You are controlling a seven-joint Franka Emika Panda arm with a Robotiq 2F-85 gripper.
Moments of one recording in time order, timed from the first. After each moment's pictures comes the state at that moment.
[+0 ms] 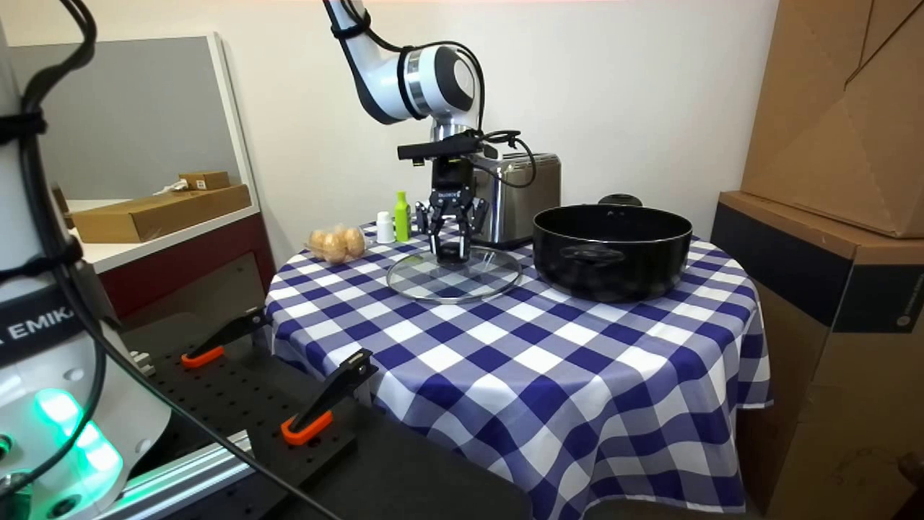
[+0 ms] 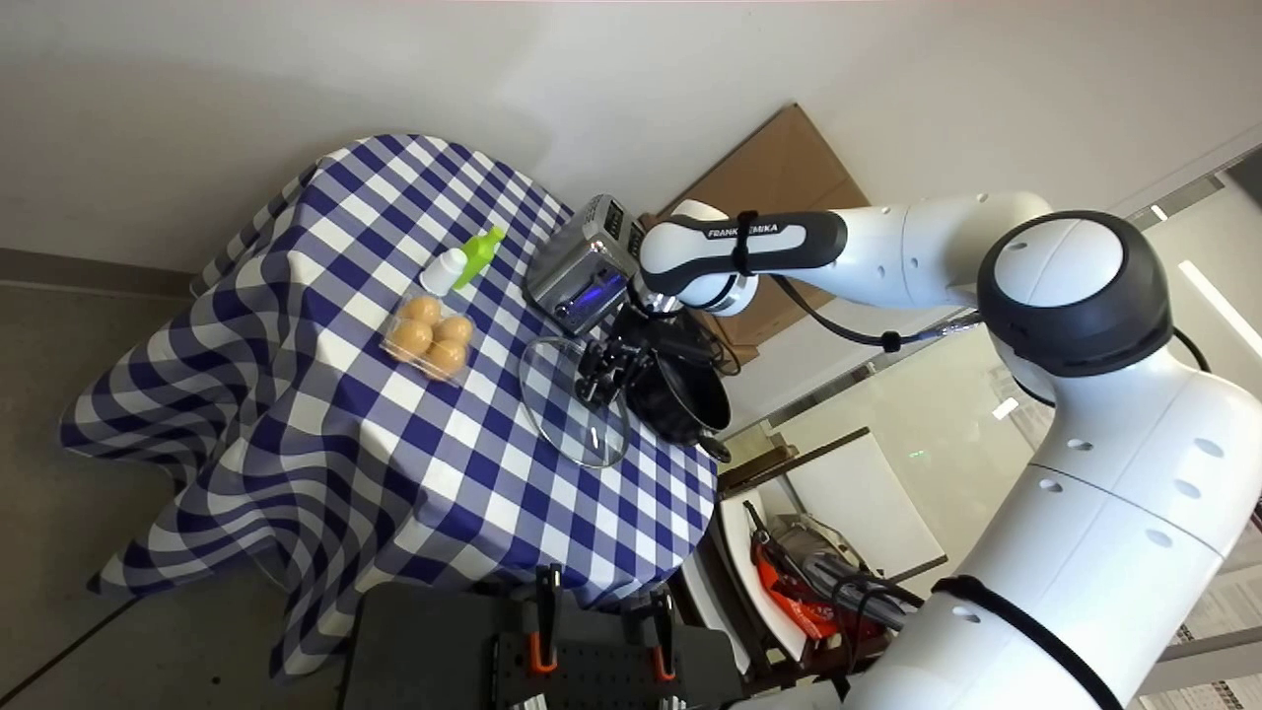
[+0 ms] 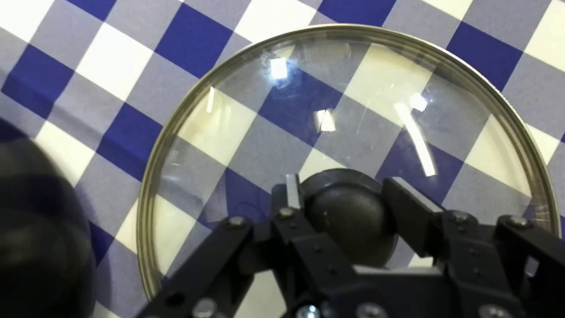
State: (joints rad) arm 0.05 0.57 -0.01 -1.95 -0.21 2.12 -0.06
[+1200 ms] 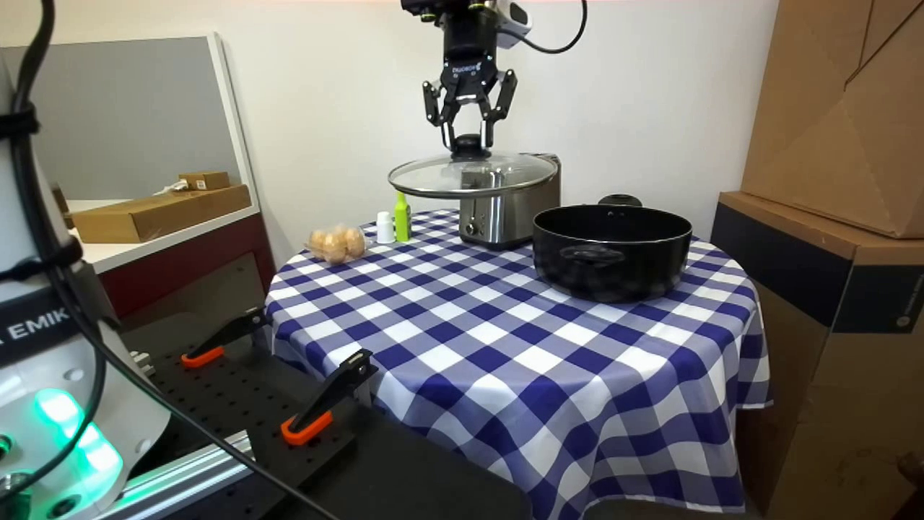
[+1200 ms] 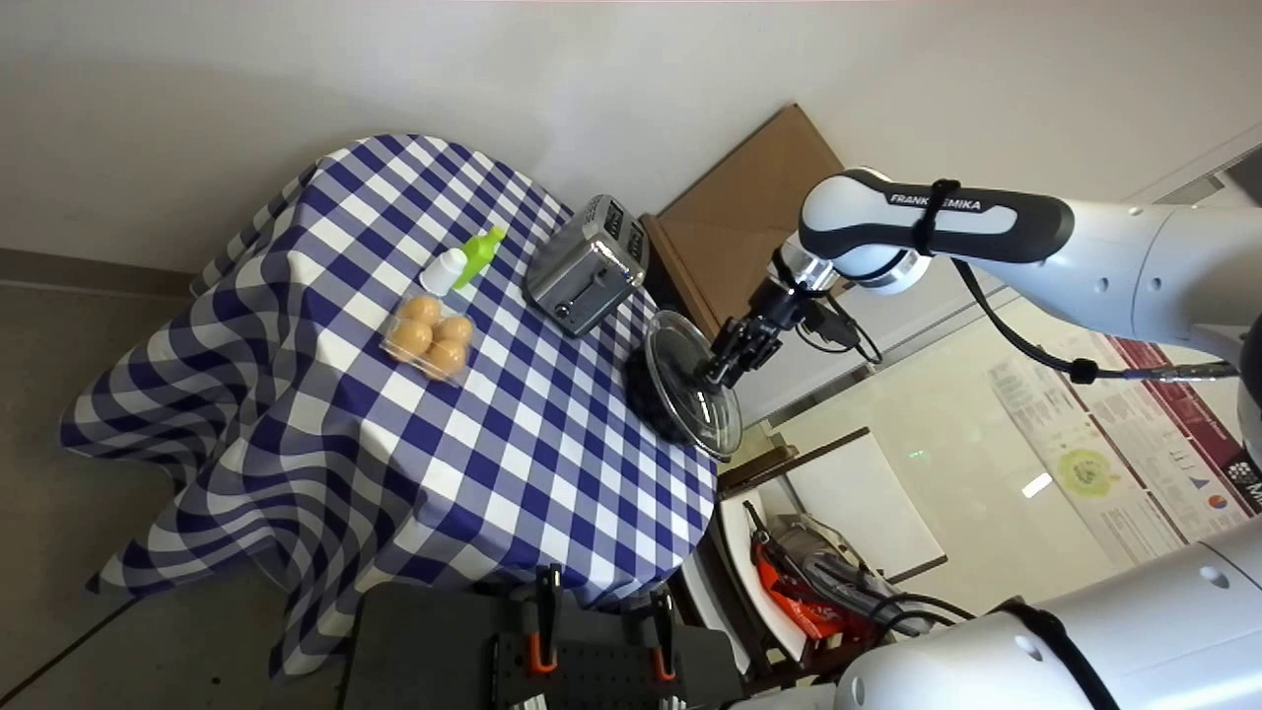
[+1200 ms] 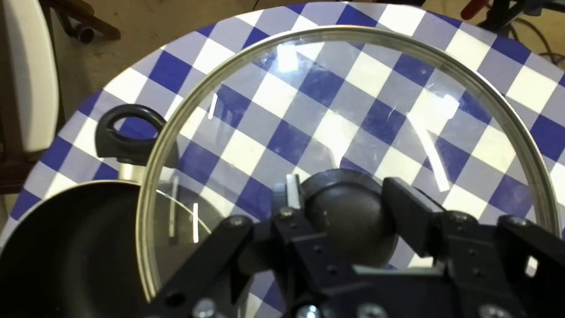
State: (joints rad) arm -0.06 0.10 -0.05 -2.11 -0.21 1.89 -0.25
